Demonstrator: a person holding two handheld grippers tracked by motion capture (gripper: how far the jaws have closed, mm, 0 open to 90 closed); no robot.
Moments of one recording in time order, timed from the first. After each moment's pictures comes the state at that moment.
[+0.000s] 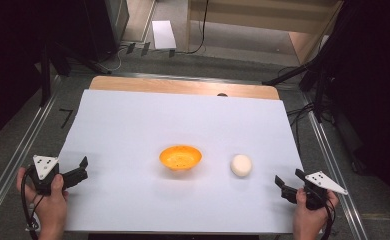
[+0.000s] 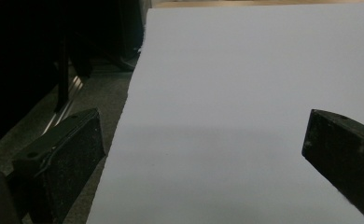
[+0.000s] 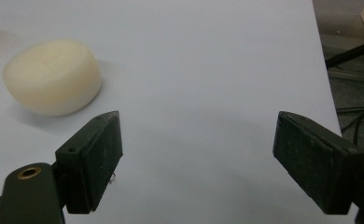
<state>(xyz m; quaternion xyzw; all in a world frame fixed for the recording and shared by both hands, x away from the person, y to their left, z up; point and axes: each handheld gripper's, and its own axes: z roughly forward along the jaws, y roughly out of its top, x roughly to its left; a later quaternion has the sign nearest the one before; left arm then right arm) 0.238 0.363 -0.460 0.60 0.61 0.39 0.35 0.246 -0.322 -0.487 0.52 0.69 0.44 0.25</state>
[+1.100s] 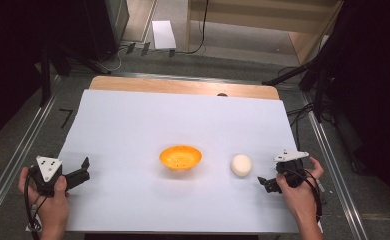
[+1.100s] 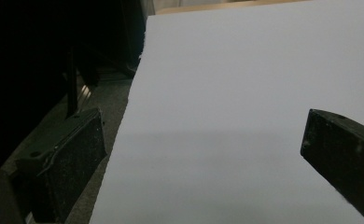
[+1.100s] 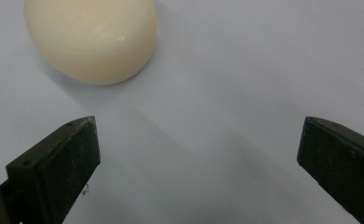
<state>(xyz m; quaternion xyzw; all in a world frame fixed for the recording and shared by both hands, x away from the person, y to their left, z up) 0.235 0.356 -0.461 0.61 0.58 0.42 0.34 0.303 -0.272 -0.458 0.41 0.86 0.27 0.16</state>
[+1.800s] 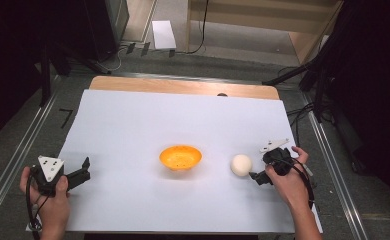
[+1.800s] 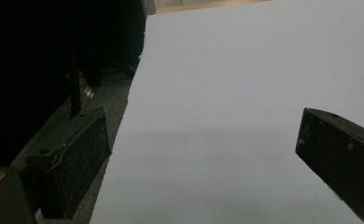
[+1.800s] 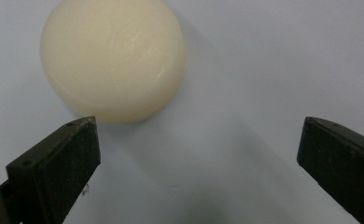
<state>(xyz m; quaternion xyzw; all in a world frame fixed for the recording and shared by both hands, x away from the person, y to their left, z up) 0.236 0.353 -0.461 0.61 0.58 0.42 0.33 0.333 -0.242 -0.450 0.38 0.89 0.22 0.12</state>
